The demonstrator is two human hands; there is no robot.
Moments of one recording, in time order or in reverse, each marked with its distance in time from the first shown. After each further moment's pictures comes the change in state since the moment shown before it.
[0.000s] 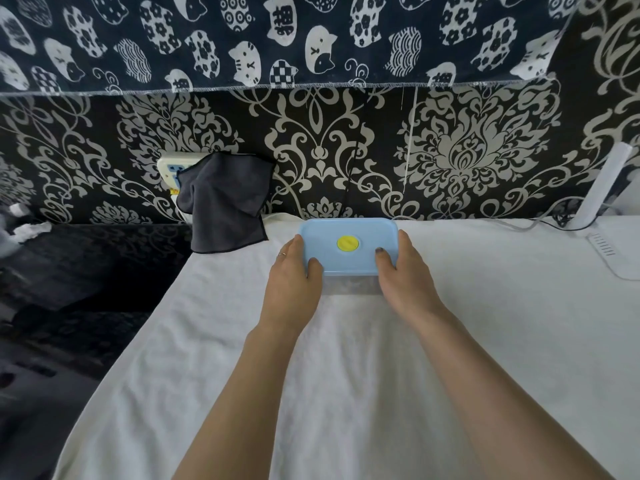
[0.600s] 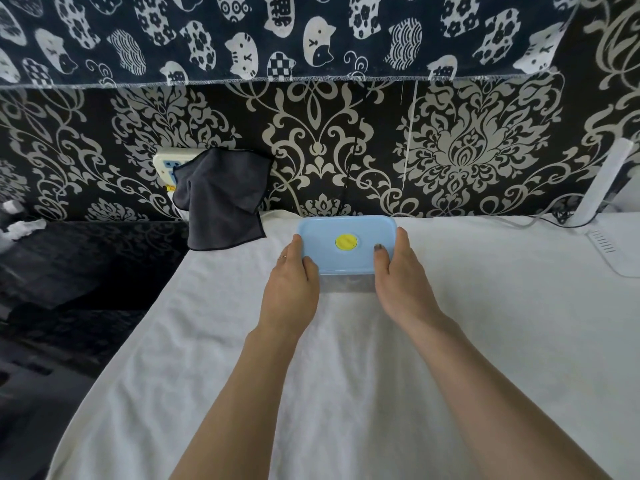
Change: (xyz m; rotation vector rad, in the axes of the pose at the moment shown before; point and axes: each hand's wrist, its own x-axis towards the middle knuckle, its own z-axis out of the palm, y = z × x) left_hand -0.003 -0.009 0.008 0.046 -0.006 0.000; right_hand -0.008 0.001 0.006 -0.063 0.012 -0.017
